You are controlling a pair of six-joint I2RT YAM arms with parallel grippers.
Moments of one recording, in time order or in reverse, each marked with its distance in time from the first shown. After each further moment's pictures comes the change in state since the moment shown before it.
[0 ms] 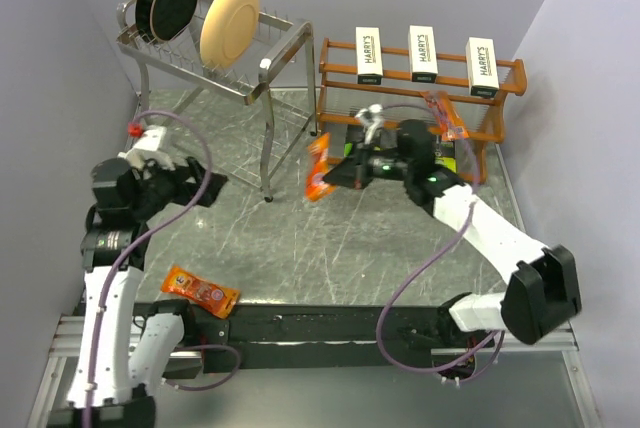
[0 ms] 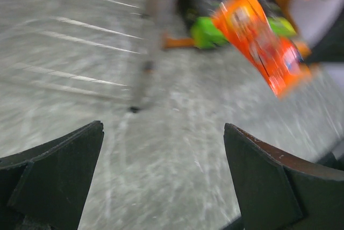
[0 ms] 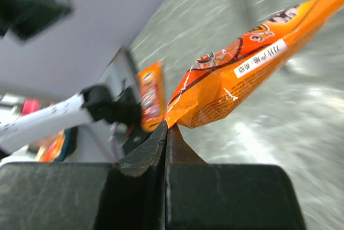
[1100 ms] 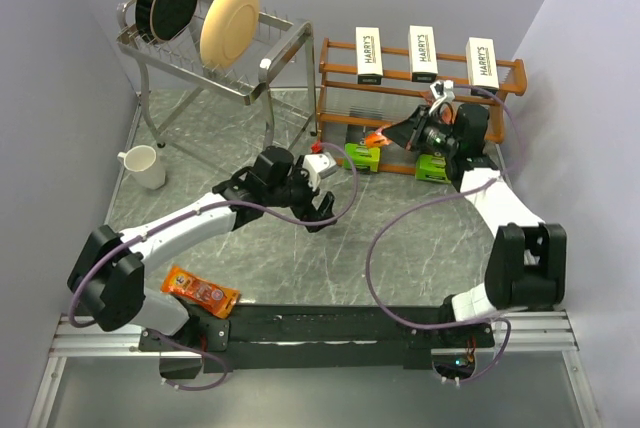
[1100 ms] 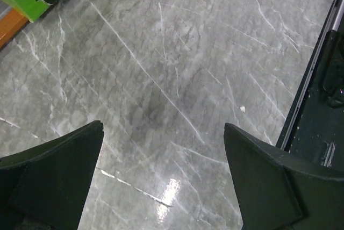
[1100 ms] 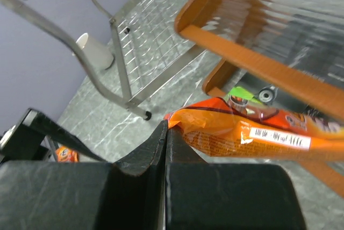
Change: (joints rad) left arm -0.816 0.684 0.085 0.331 -0.167 0.225; right arm -0.458 0.139 -0.008 0.257 -0.026 -0.072
